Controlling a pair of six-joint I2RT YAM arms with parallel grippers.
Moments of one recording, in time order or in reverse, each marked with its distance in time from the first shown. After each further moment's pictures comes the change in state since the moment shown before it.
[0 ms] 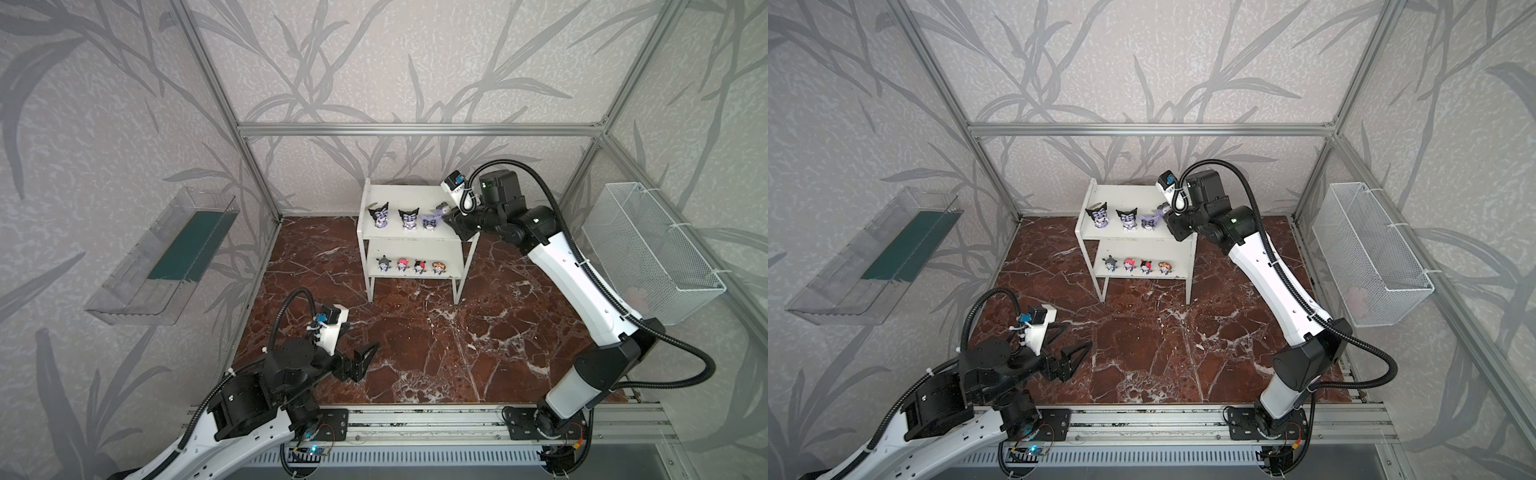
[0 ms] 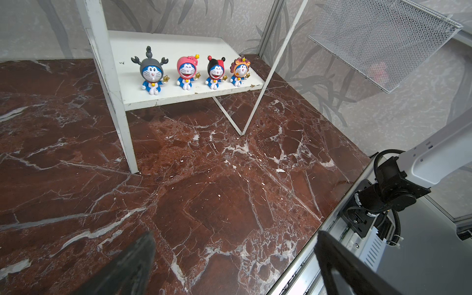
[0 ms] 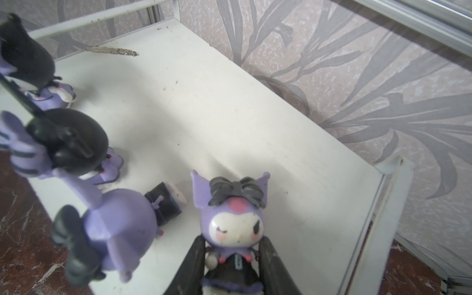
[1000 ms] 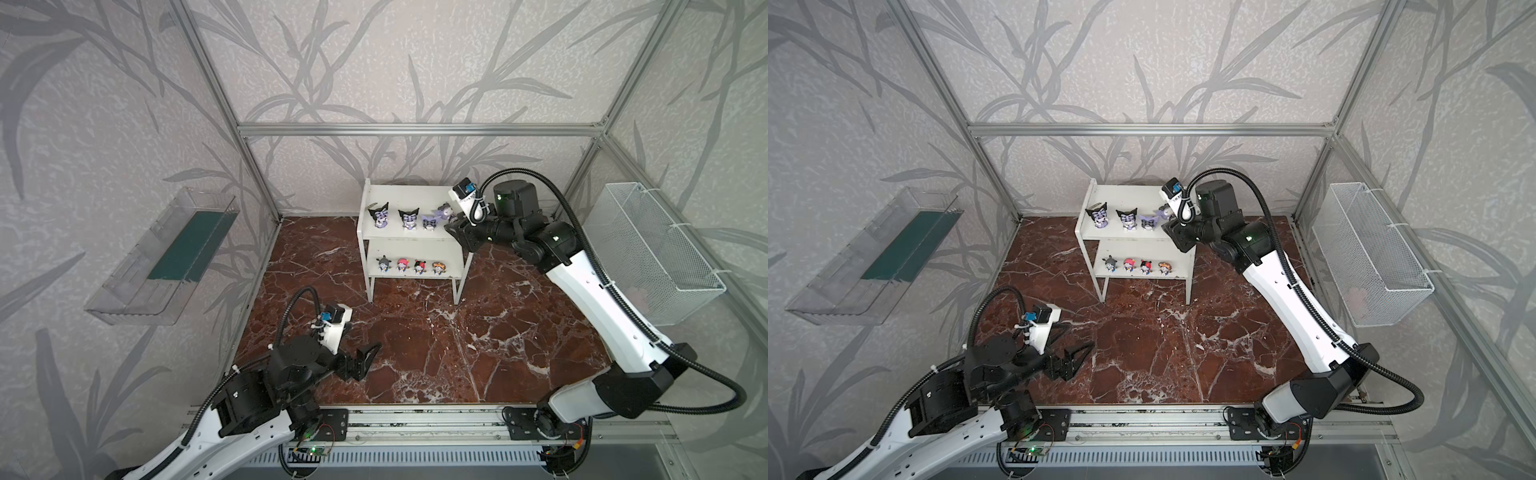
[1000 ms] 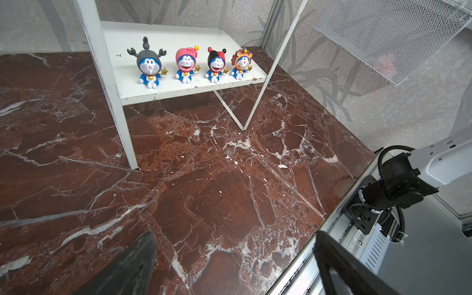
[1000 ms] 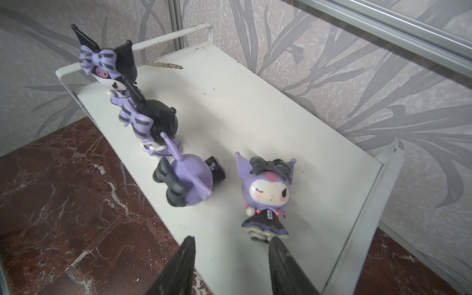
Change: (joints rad) left arm 0.003 0.027 0.001 0.000 0.003 0.000; right arm 0.027 -0.153 -0.140 0.050 -0.044 0.011
